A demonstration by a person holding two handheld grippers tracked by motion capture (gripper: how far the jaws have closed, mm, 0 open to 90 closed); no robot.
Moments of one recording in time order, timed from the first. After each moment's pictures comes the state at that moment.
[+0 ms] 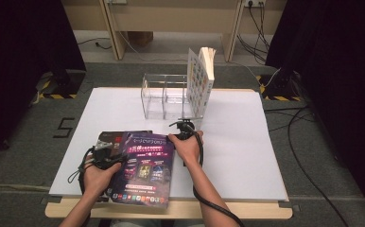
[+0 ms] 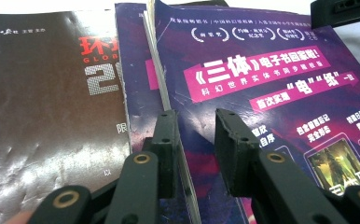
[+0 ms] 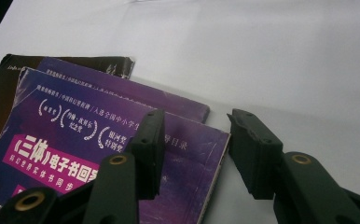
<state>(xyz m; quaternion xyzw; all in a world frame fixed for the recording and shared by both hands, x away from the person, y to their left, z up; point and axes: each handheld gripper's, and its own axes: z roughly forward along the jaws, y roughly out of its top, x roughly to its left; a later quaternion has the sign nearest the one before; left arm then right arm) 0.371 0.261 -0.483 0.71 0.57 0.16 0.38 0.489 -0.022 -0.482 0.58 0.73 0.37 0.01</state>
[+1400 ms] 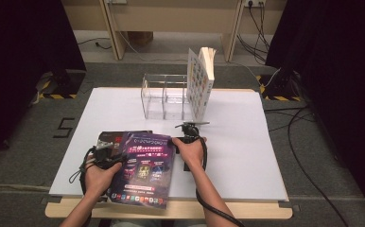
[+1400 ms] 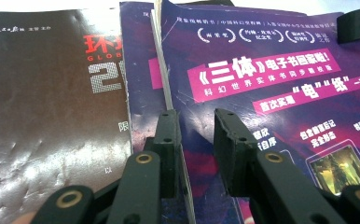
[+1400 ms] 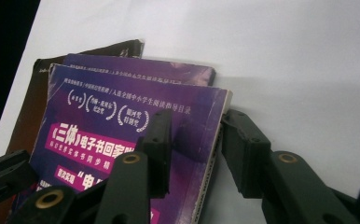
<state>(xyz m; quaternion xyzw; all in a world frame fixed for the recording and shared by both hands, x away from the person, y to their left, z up) 0.371 0.259 -0.481 0.70 0.58 0.17 0.37 0.473 -0.036 -0.482 0.61 0.69 0.38 -0.05</state>
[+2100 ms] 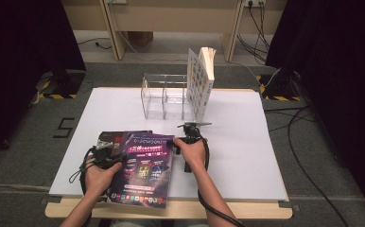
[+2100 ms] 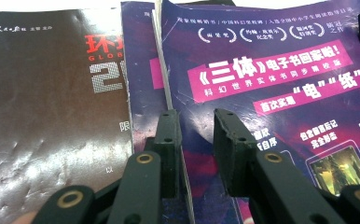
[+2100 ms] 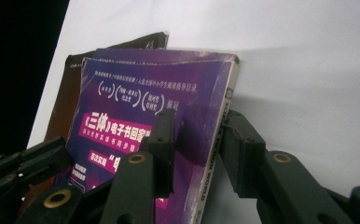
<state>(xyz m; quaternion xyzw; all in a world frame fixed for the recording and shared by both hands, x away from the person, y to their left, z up) 0.372 0.258 -0.480 0.70 0.59 0.17 0.37 0.467 -0.040 -0.477 0.60 0.68 0.40 -0.10</state>
